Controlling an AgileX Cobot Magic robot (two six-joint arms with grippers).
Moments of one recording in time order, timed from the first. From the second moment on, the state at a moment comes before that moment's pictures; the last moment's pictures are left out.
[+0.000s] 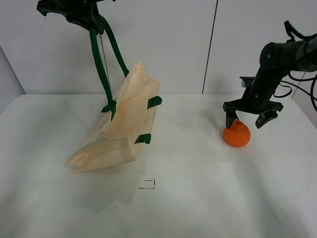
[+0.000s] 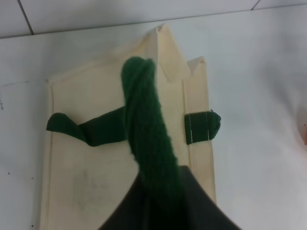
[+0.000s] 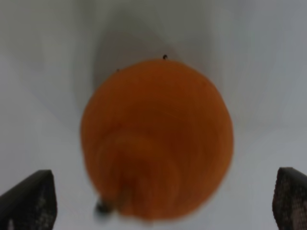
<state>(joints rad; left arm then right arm) -0.32 1.89 -2.18 -0.06 1.19 -0.17 0.06 2.14 -1.61 0.07 0.99 -0.02</state>
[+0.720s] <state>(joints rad) -0.32 1.89 -2.18 -0.06 1.19 -0.17 0.06 2.16 -1.70 0.21 1.01 -0.07</state>
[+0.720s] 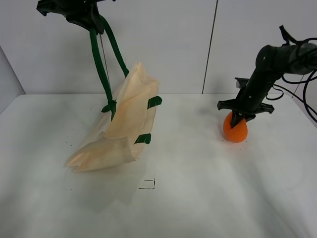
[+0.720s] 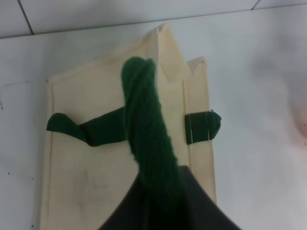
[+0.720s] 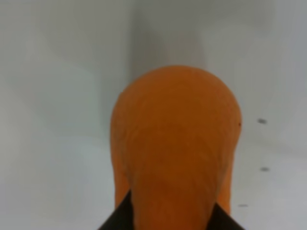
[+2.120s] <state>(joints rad) -0.32 1.89 -2.18 -0.06 1.19 -0.17 0.54 2.28 -1.95 0.49 0.85 -0.07</state>
